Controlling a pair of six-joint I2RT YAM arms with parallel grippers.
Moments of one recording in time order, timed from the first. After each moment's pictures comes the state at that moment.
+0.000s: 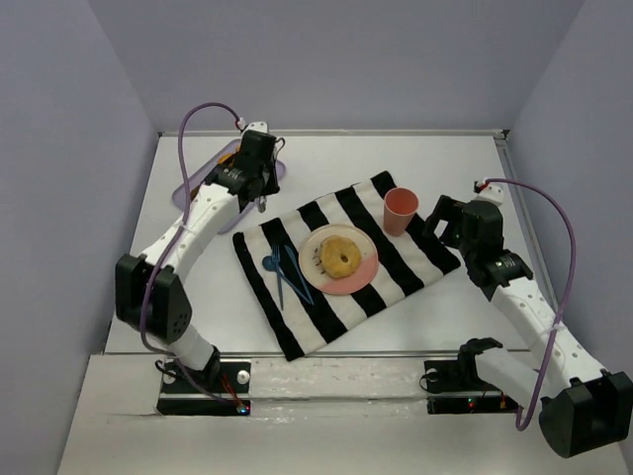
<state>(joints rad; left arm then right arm) -0.40 1.63 1.46 -0.60 -0.31 -0.38 0.24 0.93 0.72 -0.28 0.29 0.42</state>
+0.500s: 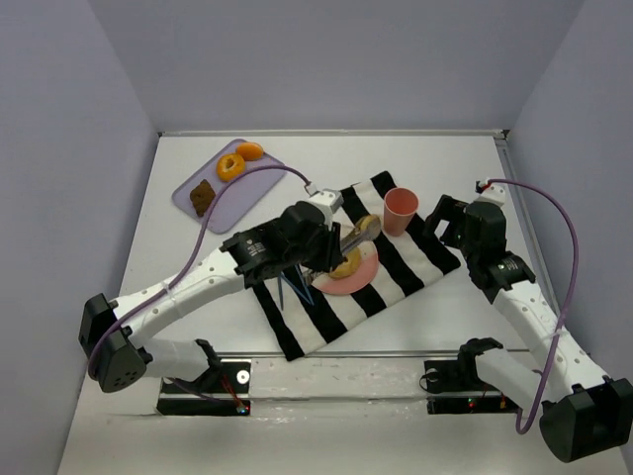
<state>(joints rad) -0.92 1.26 1.13 -0.52 -0.07 -0.51 0.24 0.90 0.72 -0.28 0.28 0.42</state>
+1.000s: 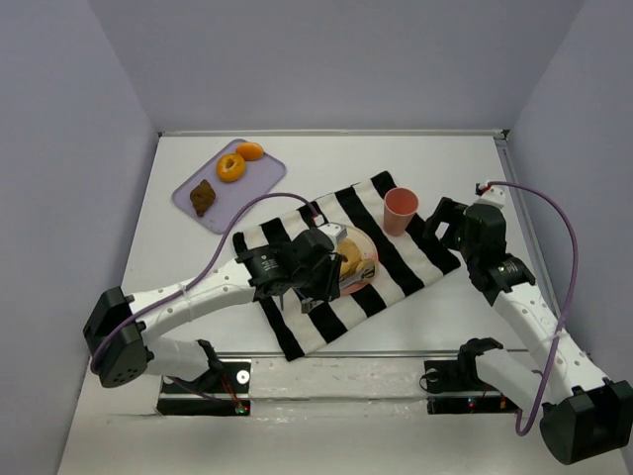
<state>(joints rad) -1.02 1.28 0.98 -0.56 0.00 -0.60 0.24 0.88 0.70 -0.28 0.27 0.43</state>
